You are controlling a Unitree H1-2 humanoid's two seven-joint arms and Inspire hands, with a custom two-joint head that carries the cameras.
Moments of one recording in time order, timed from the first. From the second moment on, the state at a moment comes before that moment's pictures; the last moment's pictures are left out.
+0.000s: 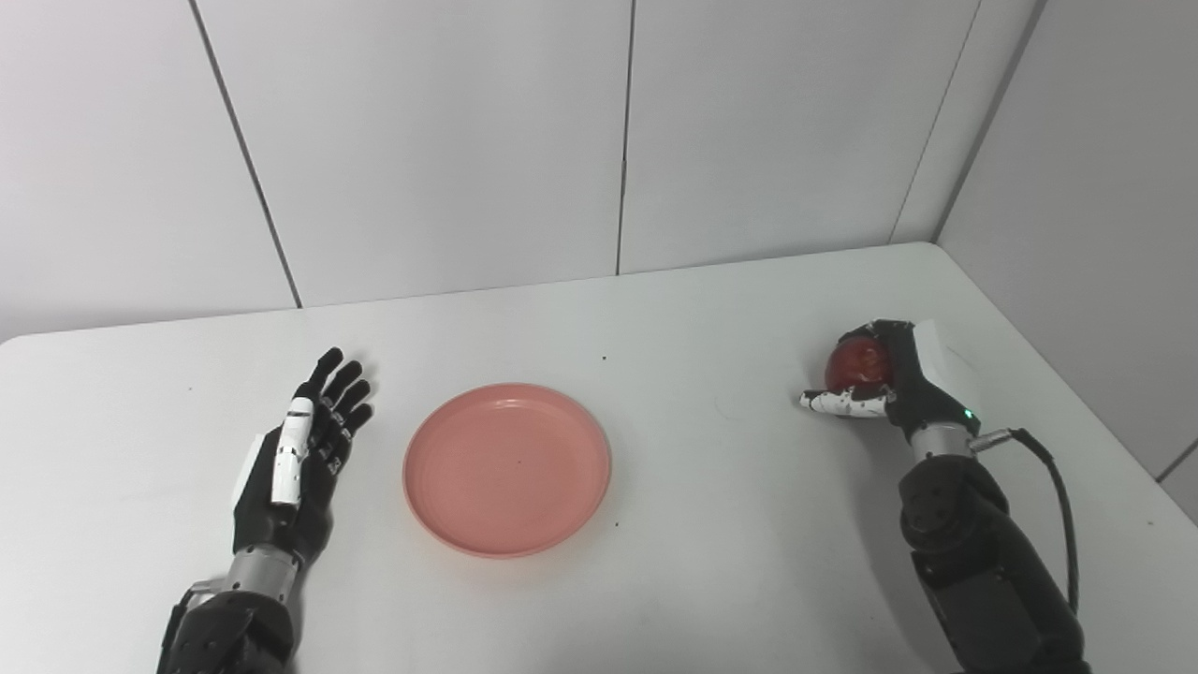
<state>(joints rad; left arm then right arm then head) -0.31 0.07 0.07 0.27 -0.23 0.02 -0.24 -0.26 -0.38 -0.04 0.08 -0.57 0.37 -0.17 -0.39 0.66</state>
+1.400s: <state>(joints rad) -0.28 0.03 0.03 0.22 -0.21 0.02 -0.20 -0.41 -0.25 0.16 -0.20 -0.70 0.39 -0.03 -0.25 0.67</state>
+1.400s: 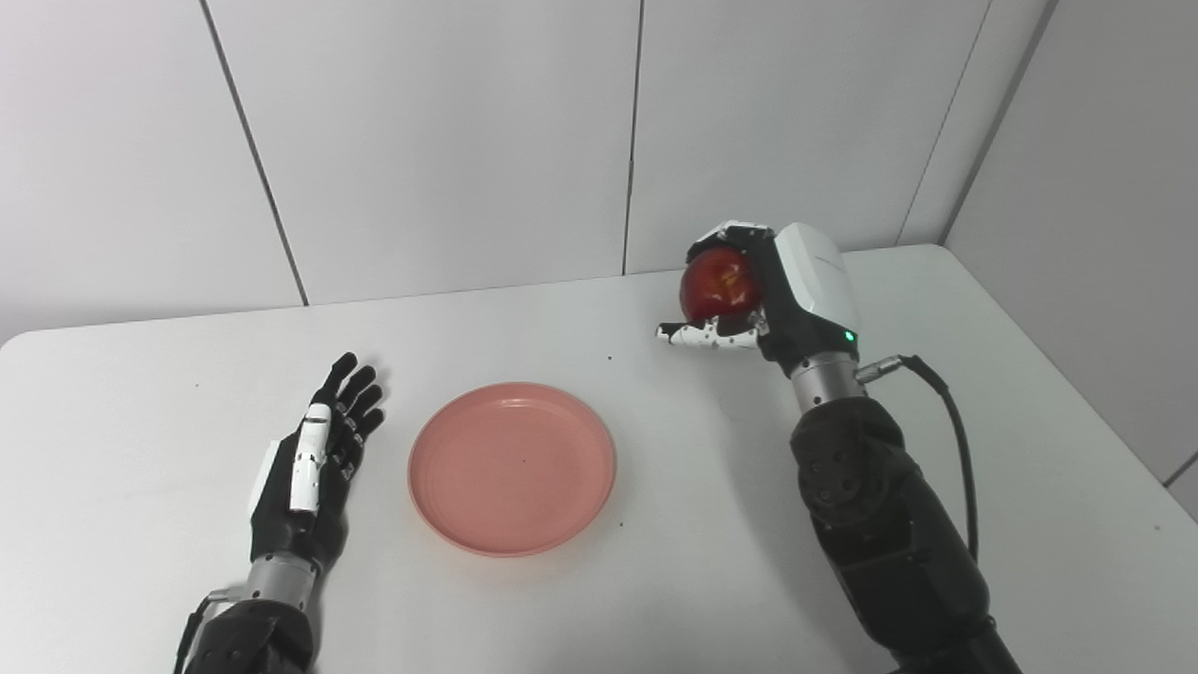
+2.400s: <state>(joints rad) -0.26 -0.02 0.03 0.20 -0.17 0.02 -0.13 -0.43 -0.05 0.43 -0.12 -0.73 0.34 0.00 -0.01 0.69</state>
